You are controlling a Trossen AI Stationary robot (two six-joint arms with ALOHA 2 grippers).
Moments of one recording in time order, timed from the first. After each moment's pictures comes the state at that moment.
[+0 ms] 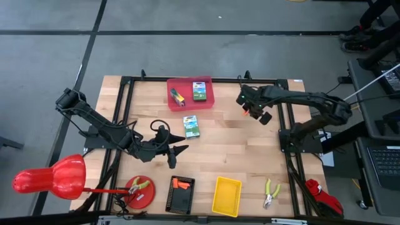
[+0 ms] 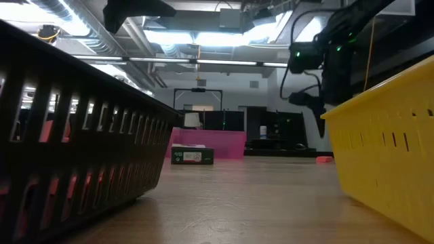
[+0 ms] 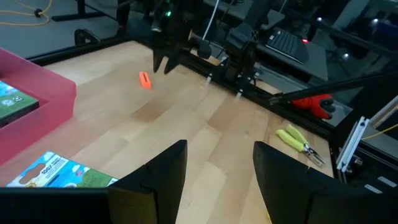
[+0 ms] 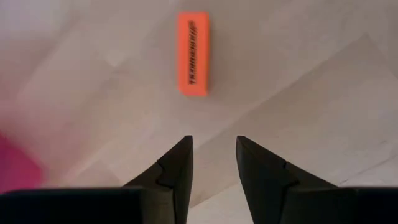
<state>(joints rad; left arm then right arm) -0.52 1.27 0.81 0.06 -0.80 -0.67 -0.47 1.44 0.87 -0.84 0.04 1.79</state>
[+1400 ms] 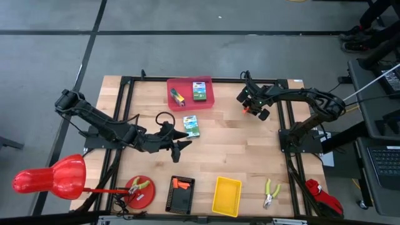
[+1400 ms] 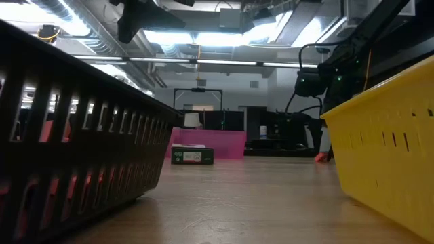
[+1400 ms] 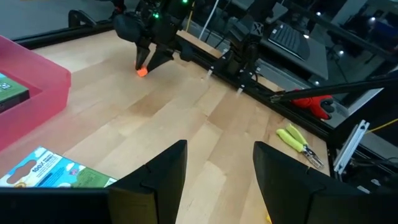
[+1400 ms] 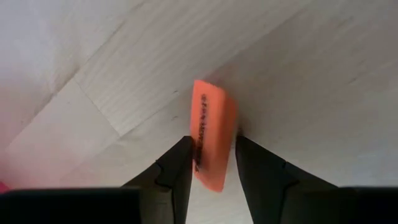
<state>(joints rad) -0.40 1.27 0.81 0.06 -0.65 -0.69 -0.69 1.53 0.69 -0.48 -0.02 1.52</state>
